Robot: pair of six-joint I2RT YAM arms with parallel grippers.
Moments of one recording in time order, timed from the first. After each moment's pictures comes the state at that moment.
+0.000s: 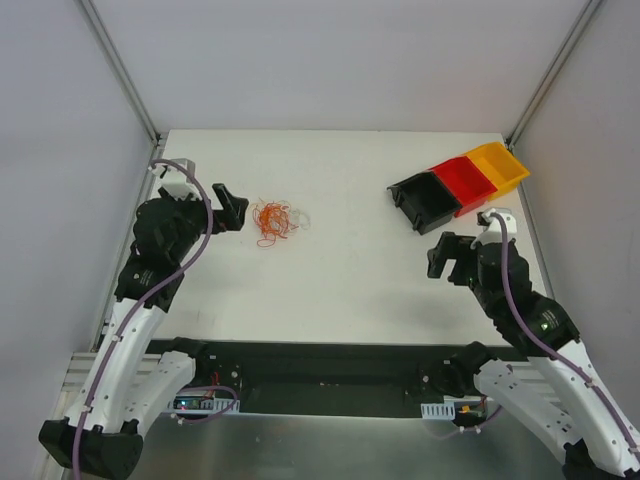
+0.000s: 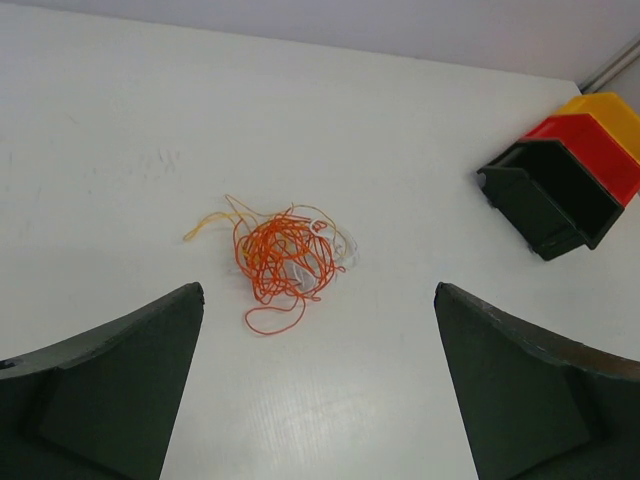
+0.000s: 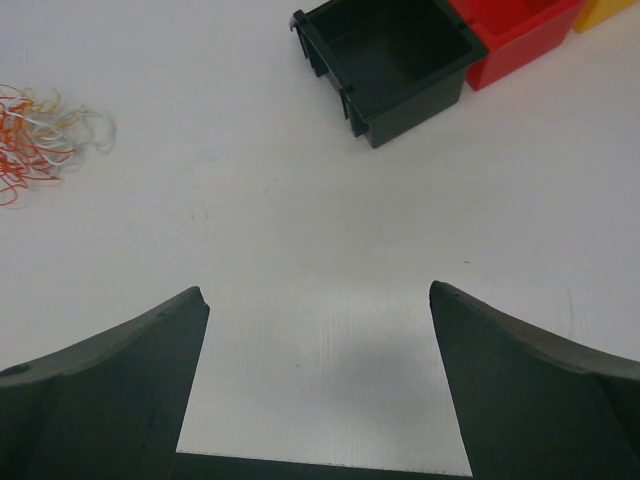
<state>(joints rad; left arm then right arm) -0.19 0.75 0.85 -0.28 0.10 -0.31 0.59 0.56 0.88 -0.83 0.43 0.37</state>
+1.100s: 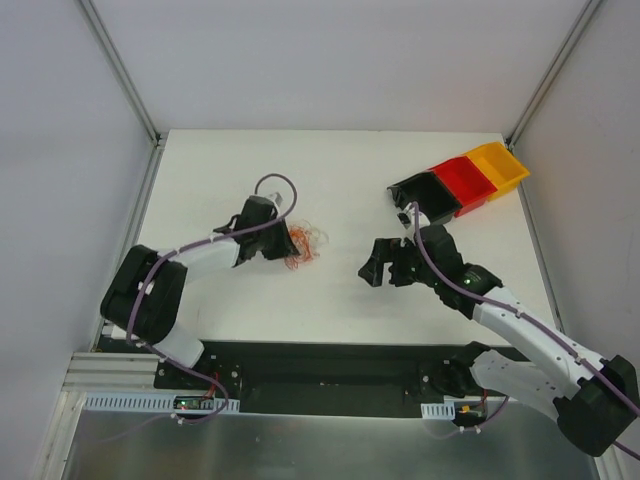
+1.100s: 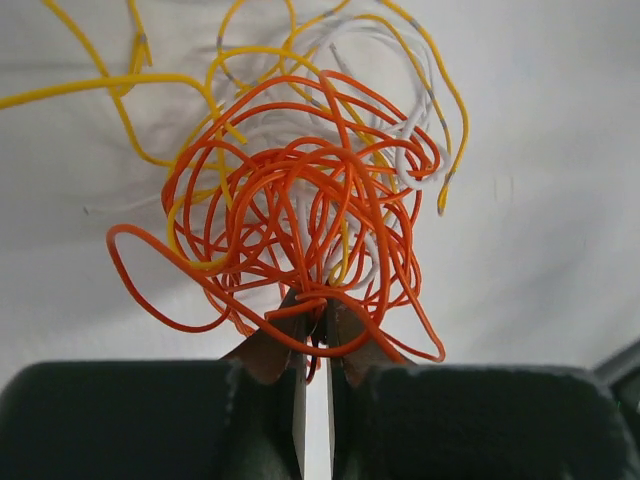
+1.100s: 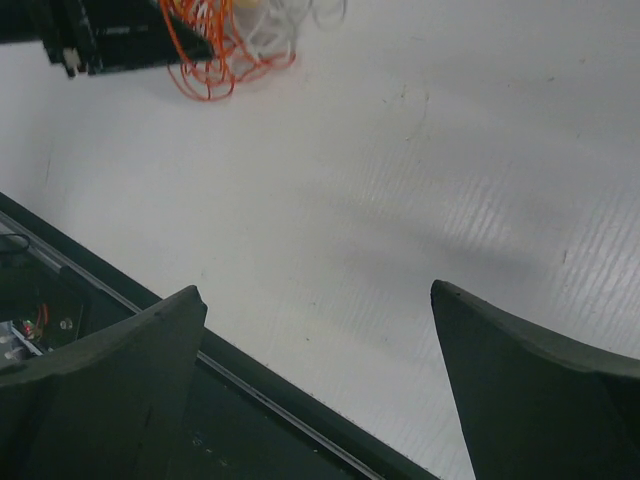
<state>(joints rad) -0.38 1.62 0.86 -0.07 0.24 -0.65 0.65 0.93 0.67 -0.38 -0.12 0.52</state>
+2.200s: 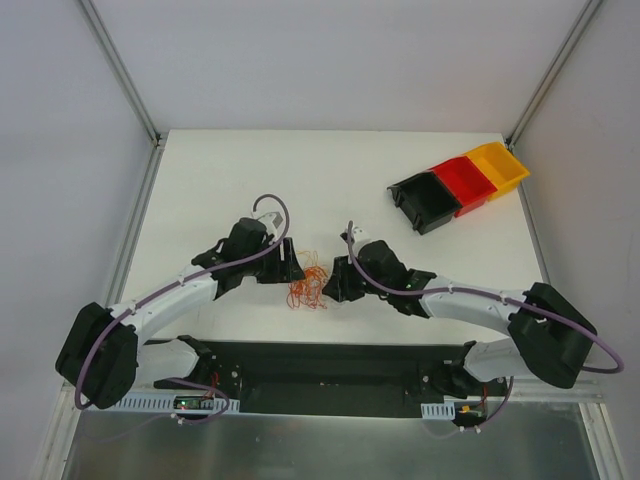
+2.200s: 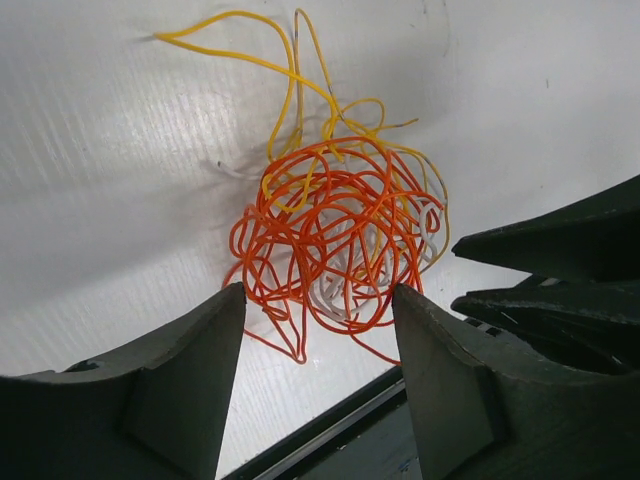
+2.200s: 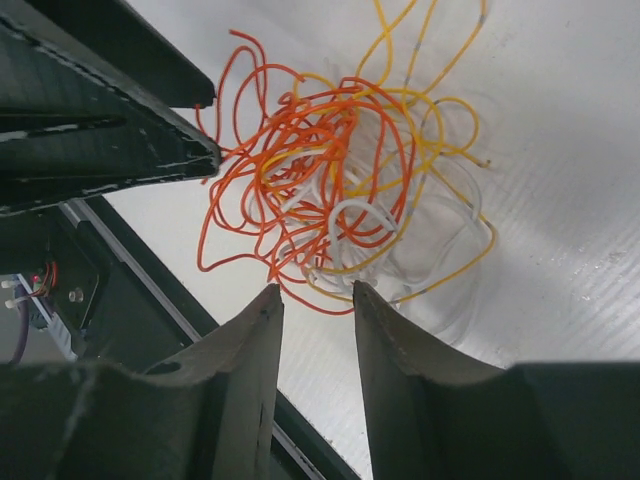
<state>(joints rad) -0.57 1.16 0.63 -0.24 0.26 -0.63 0.92 1.35 0.61 0.12 -0.13 0.59</state>
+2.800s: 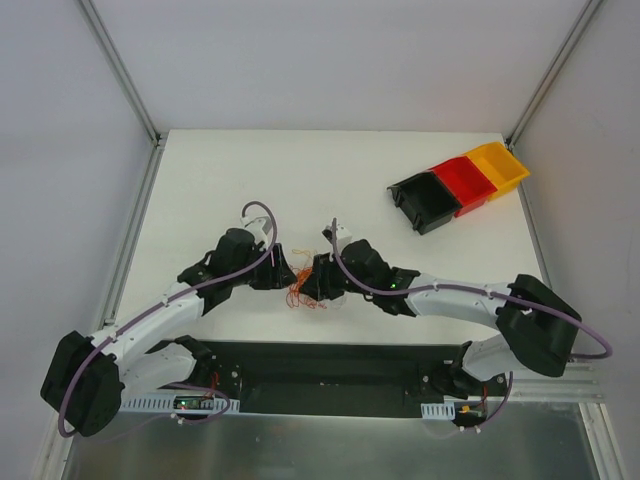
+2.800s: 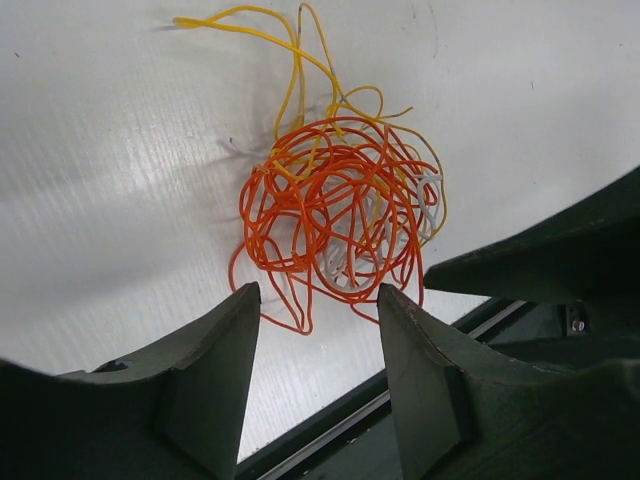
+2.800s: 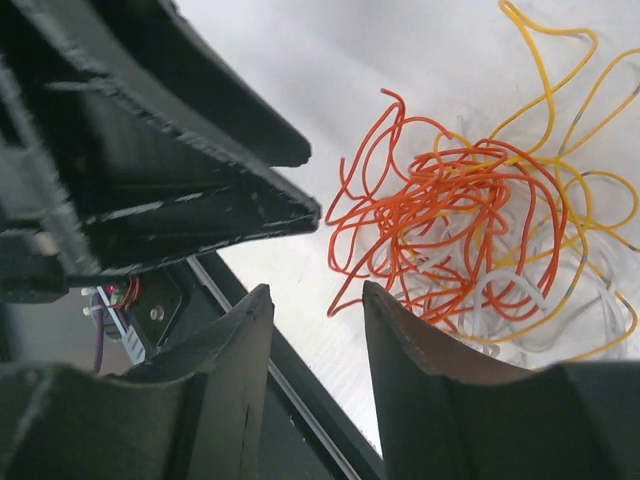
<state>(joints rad) -0.57 1.02 0.54 -0.23 0.23 -0.62 1.02 1.41 0.70 0.21 -0.12 0.65</state>
